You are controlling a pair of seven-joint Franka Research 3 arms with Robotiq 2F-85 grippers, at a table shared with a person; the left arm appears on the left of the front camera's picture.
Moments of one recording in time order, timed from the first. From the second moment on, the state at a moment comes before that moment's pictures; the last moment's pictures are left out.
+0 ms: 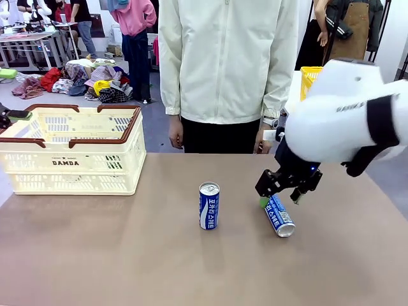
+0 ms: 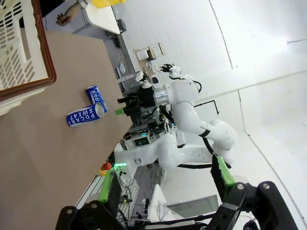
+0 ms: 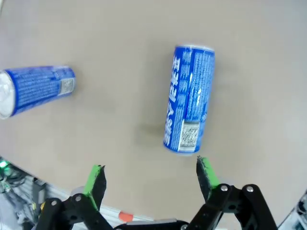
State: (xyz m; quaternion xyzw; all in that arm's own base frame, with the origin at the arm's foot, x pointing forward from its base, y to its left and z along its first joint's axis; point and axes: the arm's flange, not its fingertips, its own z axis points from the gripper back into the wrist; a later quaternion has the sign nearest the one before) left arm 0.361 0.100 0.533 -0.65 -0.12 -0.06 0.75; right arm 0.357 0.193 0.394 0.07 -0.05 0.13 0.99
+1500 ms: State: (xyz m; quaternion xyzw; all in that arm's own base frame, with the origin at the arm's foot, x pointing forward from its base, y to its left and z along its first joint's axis) left arm 0.361 0.101 0.533 -0.65 -0.12 -0.06 0.75; right arm 0.418 0.195 0.290 -0.04 -0.04 0.09 0.99
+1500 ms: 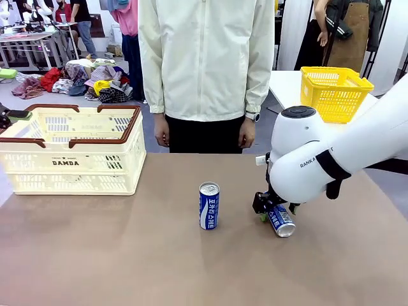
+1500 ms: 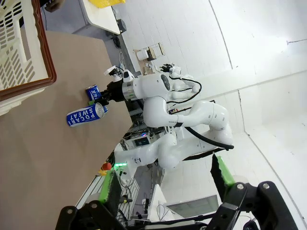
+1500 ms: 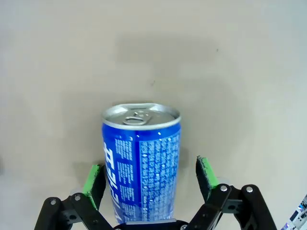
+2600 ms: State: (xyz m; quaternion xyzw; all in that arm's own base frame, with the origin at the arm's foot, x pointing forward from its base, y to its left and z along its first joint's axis) left arm 0.361 0.101 0.533 -0.65 -0.12 -0.06 0.75; right arm 0.419 0.200 0.295 -0.03 -0.04 0.08 1.00
